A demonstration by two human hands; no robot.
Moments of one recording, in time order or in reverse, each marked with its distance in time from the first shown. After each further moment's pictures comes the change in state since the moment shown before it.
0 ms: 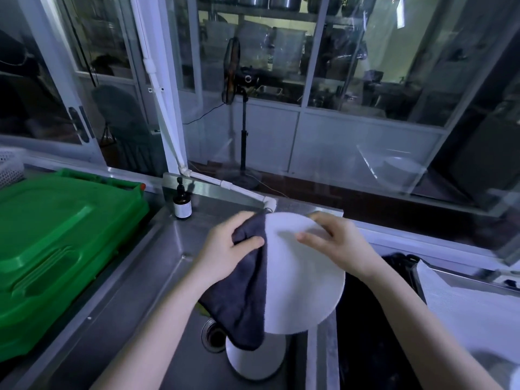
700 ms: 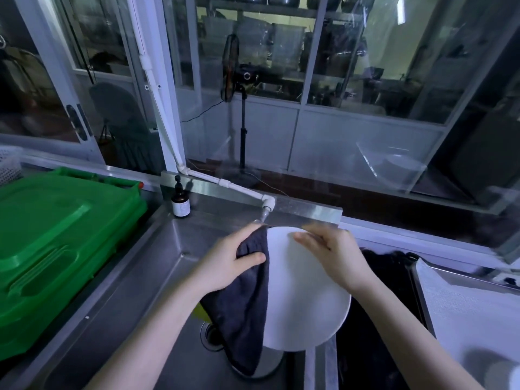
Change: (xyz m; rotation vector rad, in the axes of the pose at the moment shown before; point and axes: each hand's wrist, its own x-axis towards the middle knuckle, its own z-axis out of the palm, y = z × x) left_hand -0.006 -0.009 0.004 0.169 -0.251 -0.030; right_hand -0.011 0.008 0.021 -0.007 0.114 -0.041
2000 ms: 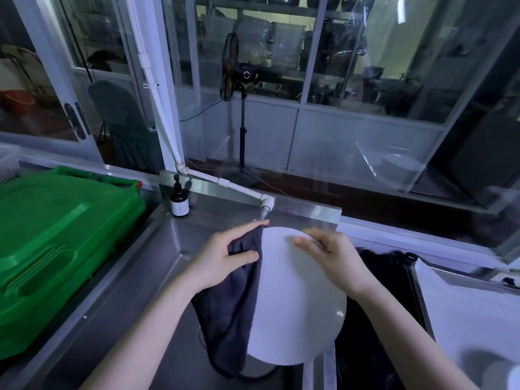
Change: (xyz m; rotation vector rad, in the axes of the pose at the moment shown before) left_hand -0.001 -0.007 -0.004 -0.230 0.005 0.048; right_hand -0.003 0.003 -0.001 0.219 -0.096 0.053
